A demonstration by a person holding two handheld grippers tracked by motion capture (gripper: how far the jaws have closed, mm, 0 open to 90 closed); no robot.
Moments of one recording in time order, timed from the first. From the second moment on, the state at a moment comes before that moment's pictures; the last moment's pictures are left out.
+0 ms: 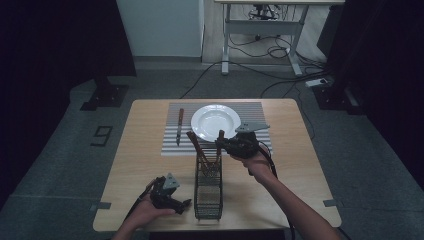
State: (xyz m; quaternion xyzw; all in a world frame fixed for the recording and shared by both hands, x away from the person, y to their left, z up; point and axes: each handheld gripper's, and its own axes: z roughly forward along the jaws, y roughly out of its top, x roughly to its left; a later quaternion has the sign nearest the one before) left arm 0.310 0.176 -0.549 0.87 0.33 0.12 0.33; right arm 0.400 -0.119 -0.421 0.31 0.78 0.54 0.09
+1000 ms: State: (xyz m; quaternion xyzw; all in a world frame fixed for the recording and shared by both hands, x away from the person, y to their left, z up) left arm 0.310 0.176 -0.549 0.87 0.33 0.12 0.33; right arm 0.382 -0.159 -0.364 0.29 0.71 0.62 0.13
